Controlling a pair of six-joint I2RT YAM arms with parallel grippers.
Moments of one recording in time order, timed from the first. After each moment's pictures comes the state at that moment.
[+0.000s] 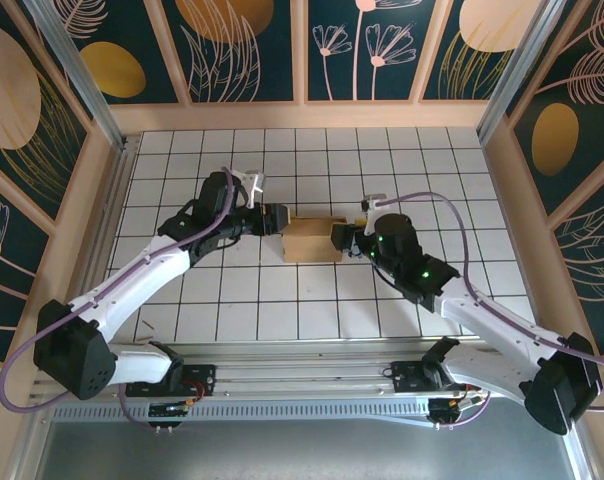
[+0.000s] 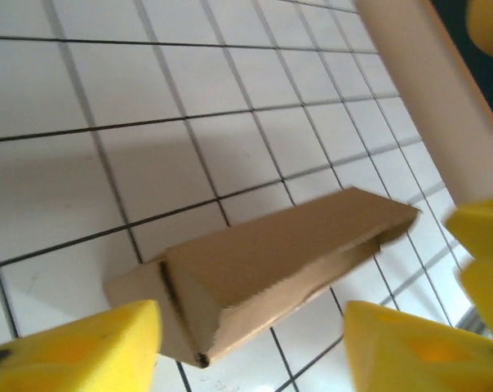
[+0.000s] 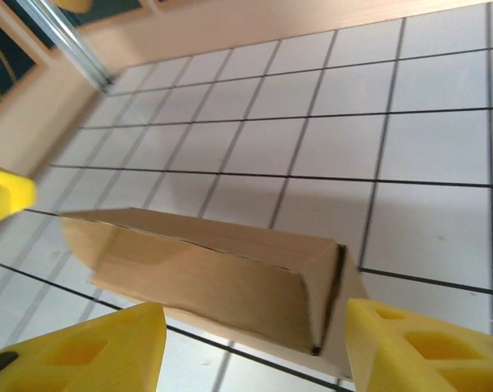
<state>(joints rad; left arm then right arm) -0.56 1.32 1.07 -0.35 0.24 -0.55 0.70 1.01 0.71 -0.10 0.09 0.48</state>
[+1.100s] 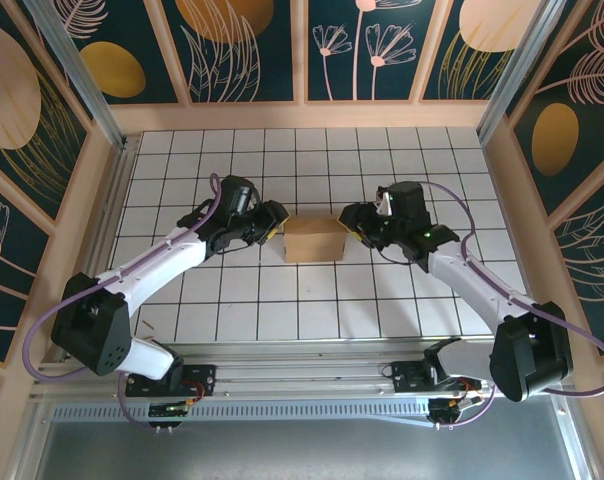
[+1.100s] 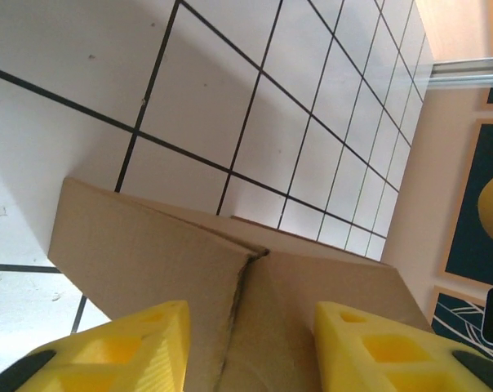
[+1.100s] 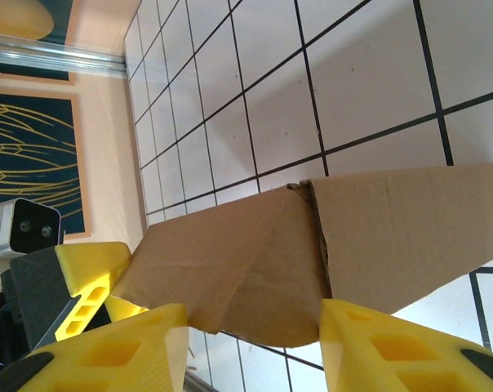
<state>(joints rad) -0.55 1.45 1.02 -0.29 0.26 -1.21 0.42 1.24 0.84 -0.24 -0.45 0.99</state>
